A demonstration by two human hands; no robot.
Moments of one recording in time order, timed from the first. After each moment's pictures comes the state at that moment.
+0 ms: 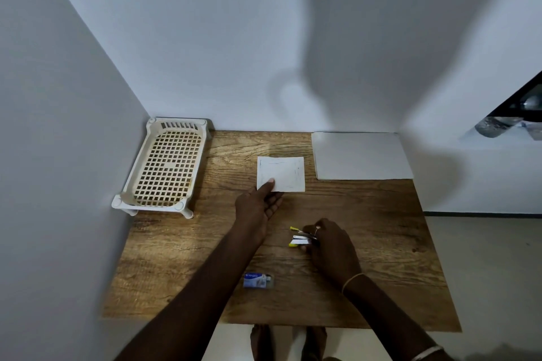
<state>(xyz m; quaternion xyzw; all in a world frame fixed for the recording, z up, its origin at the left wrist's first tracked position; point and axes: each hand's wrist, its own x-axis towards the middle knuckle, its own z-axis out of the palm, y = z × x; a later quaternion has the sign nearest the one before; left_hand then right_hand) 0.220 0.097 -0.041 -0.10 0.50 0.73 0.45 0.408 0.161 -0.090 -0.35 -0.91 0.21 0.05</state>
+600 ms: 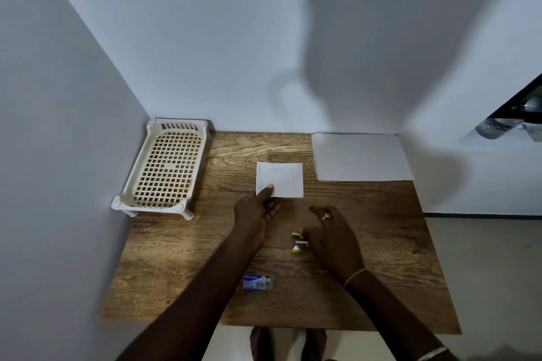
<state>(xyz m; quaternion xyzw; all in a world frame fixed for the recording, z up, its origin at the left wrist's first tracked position) 0.219 0.094 -0.049 -0.11 0.53 0.71 0.45 0.398 0.168 -0.072 -0.39 -0.88 0.25 0.13</state>
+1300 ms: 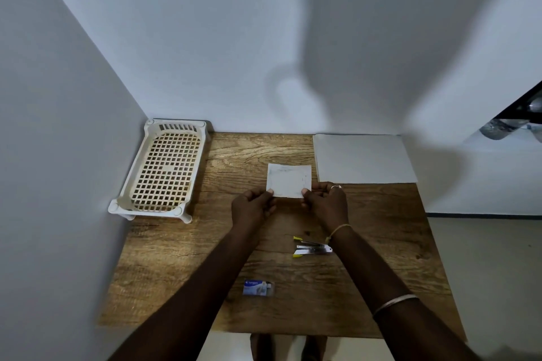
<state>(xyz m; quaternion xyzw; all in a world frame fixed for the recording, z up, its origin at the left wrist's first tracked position) 0.204 0.099 -0.069 -0.06 0.61 0.67 0.42 0.328 0.216 -0.059 -0.53 -0.54 0.61 0.23</state>
